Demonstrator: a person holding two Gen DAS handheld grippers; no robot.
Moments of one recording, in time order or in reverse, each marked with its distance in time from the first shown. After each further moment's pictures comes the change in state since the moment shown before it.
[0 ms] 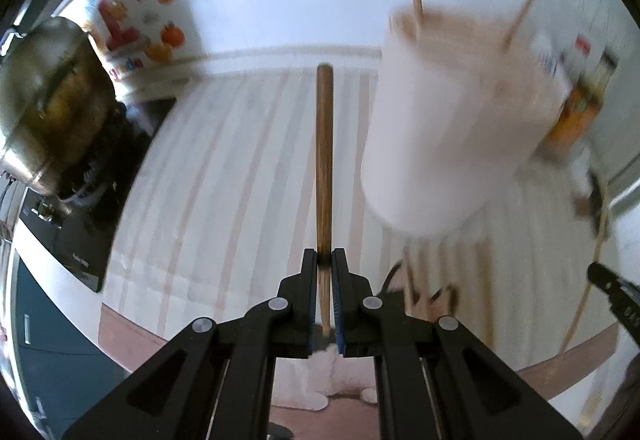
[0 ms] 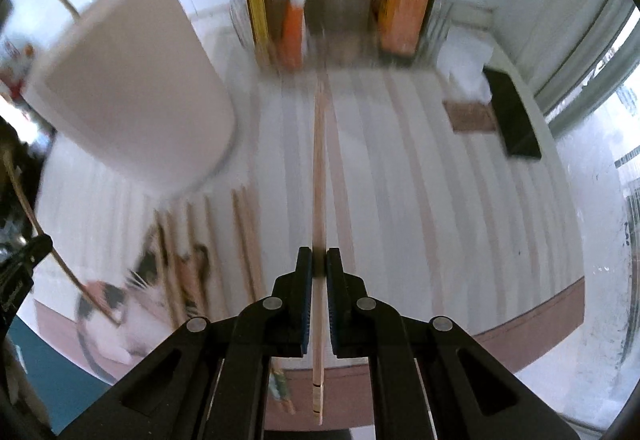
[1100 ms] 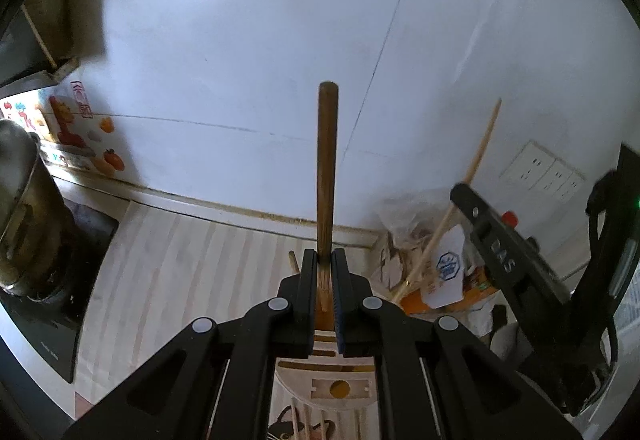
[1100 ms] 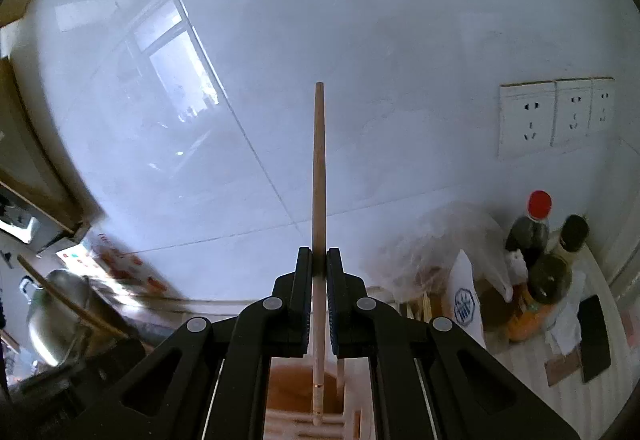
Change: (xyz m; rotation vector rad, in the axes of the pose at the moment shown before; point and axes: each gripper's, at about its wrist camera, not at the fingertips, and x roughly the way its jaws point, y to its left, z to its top) left arm -0.062 -0.039 0.183 -0.064 -0.190 -0.222; right arm -0.093 0.090 0.260 0.045 -0.526 0.325
